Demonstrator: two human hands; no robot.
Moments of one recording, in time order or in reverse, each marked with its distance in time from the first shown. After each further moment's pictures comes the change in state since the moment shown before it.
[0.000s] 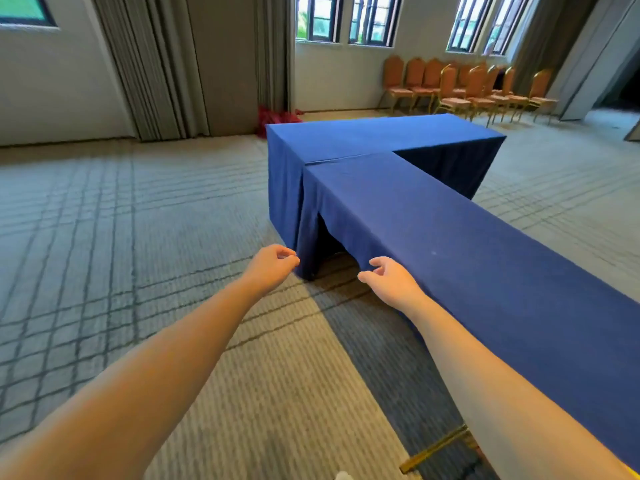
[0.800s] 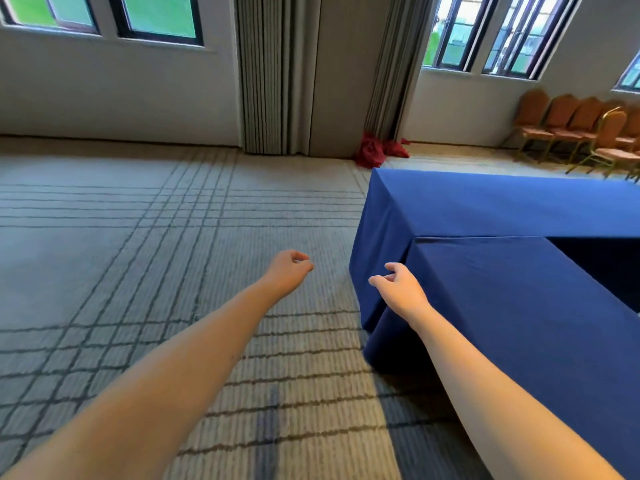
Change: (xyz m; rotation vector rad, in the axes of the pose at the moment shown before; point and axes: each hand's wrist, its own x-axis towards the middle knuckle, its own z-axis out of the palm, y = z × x) left_hand 0.400 -0.042 -0.199 -0.163 0.278 -0.222; right_hand 0.413 -0.265 0.098 0.101 -0.162 -0.199
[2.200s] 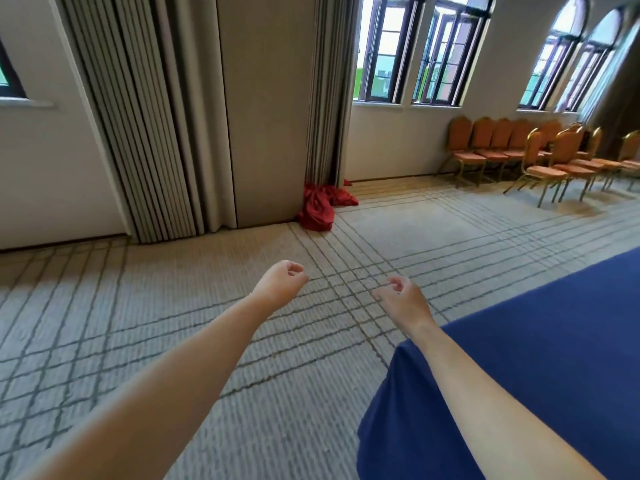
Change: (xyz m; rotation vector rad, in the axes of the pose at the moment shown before) left_hand 1.041 0.283 -0.038 0.169 -0.305 0.213; right_hand 0.989 -0.250 -0.032 0.130 0.344 0.131
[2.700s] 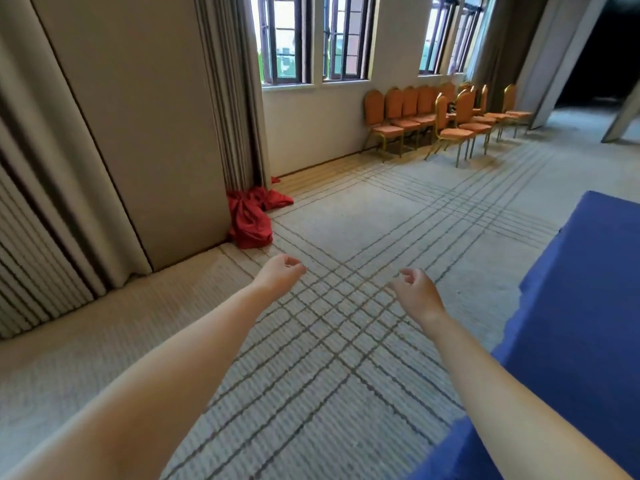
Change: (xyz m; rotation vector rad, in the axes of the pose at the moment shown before) left_hand 0.403 0.070 0.014 0.098 -0.246 0.124; right_hand 0.313 -0.033 0.004 0.077 0.303 0.221
